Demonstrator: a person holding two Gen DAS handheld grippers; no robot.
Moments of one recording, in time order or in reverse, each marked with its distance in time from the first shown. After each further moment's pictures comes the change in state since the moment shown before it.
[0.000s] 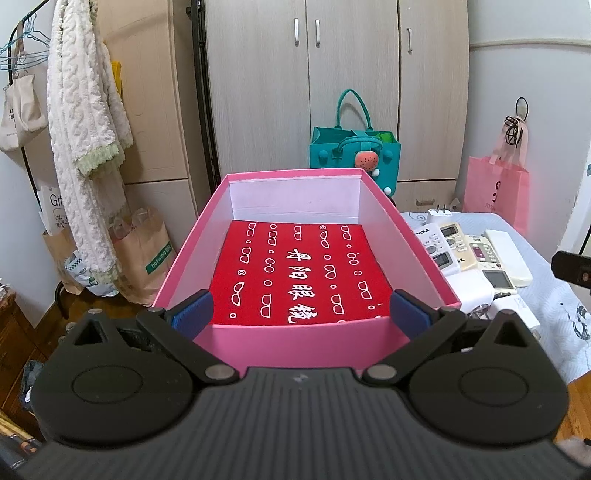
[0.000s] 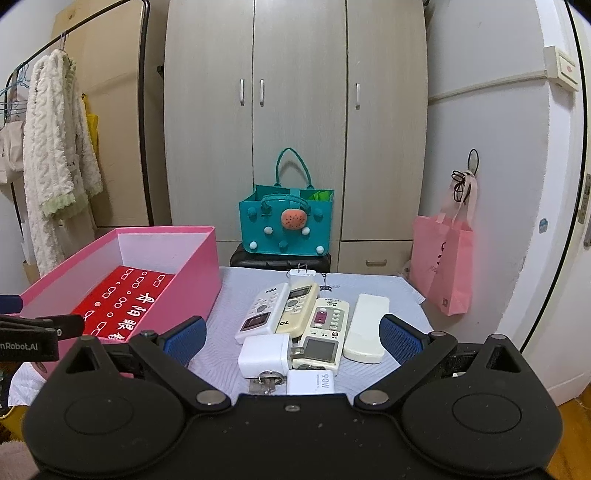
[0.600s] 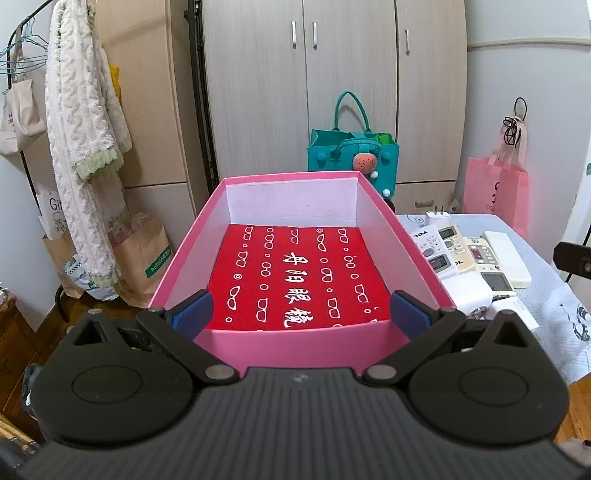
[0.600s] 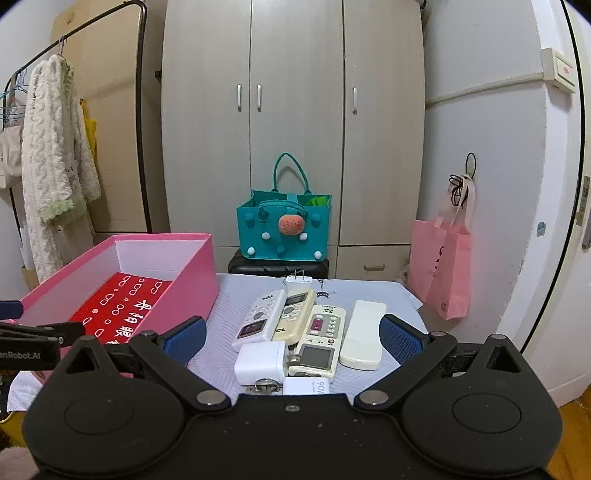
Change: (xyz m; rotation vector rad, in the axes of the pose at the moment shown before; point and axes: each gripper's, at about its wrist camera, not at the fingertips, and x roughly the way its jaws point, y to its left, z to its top) left arm 0.000 -0.005 0.001 0.008 -0.006 0.000; right arm -0.002 -0.003 0.003 0.005 -0.016 -0.008
